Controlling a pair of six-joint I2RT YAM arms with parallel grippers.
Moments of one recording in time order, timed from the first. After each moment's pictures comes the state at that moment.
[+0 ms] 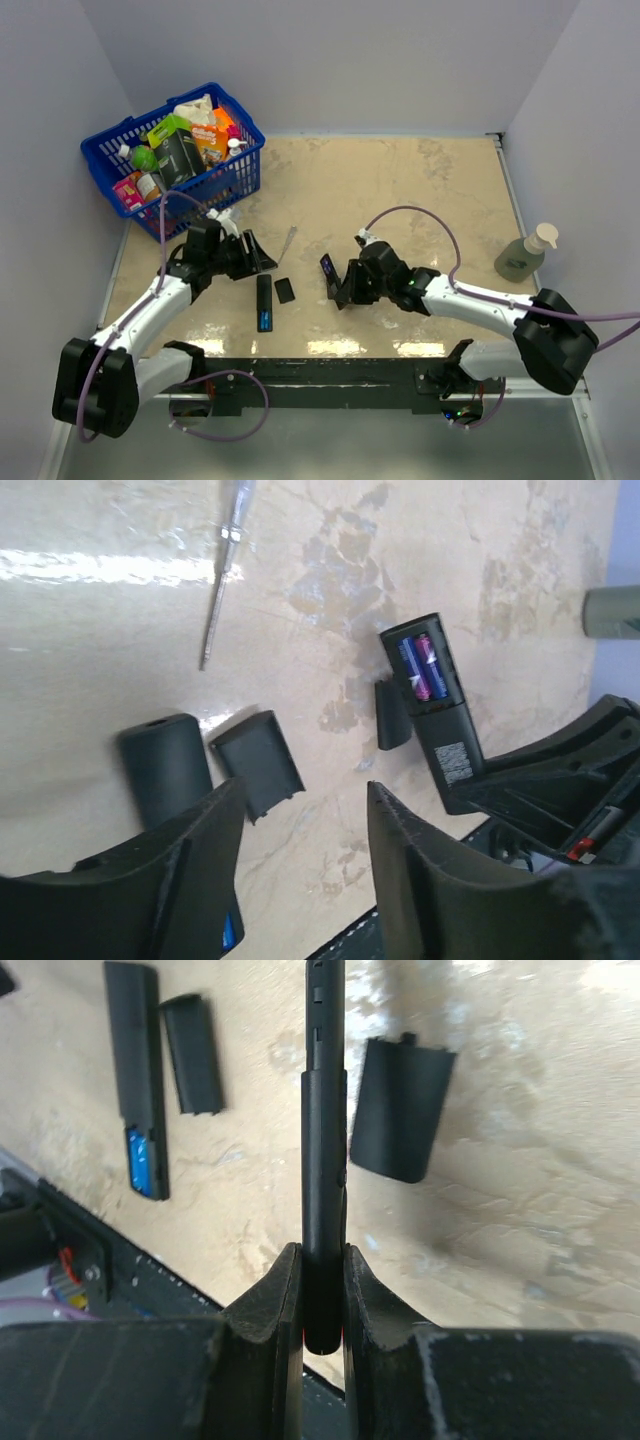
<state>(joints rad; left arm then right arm) -0.26 1.09 0.54 -0.18 0.45 -0.61 0.84 1.29 0.61 -0.11 -0.11 0.82</state>
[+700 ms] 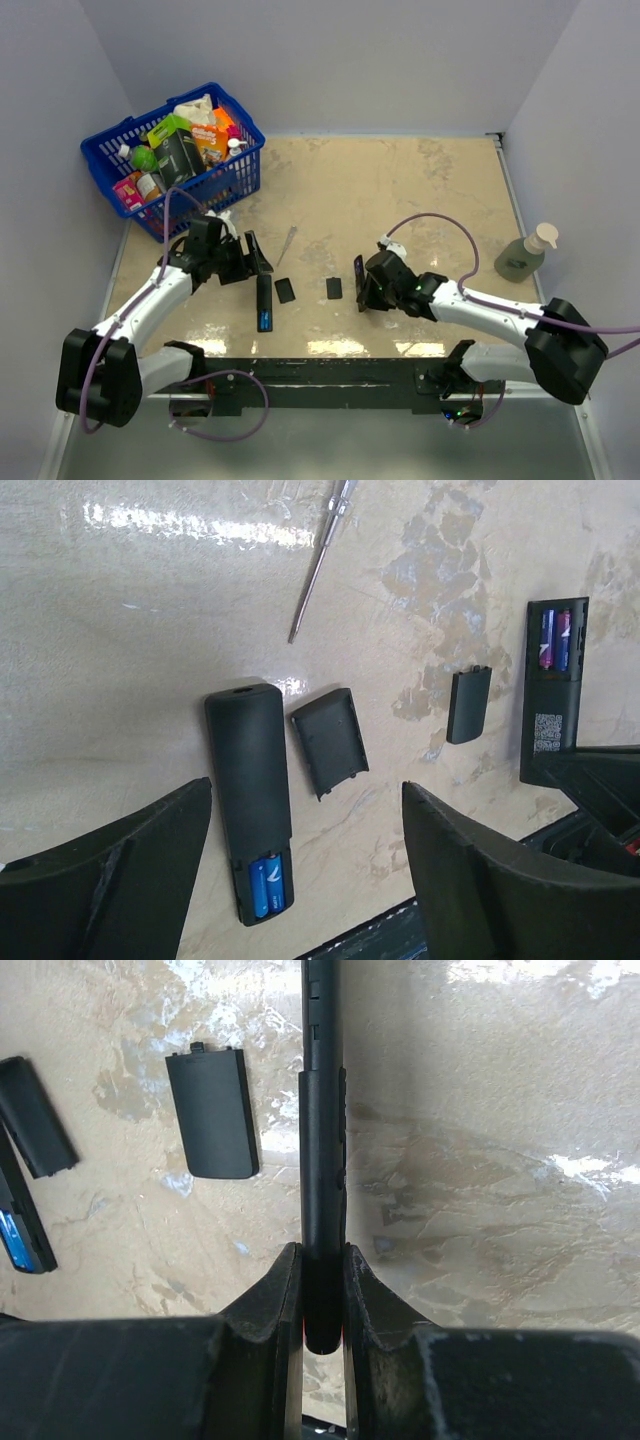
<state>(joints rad) -0.24 1.13 0.64 -0.41 0.32 -0.54 0.84 1.23 0.59 -0.33 0.16 0.92</state>
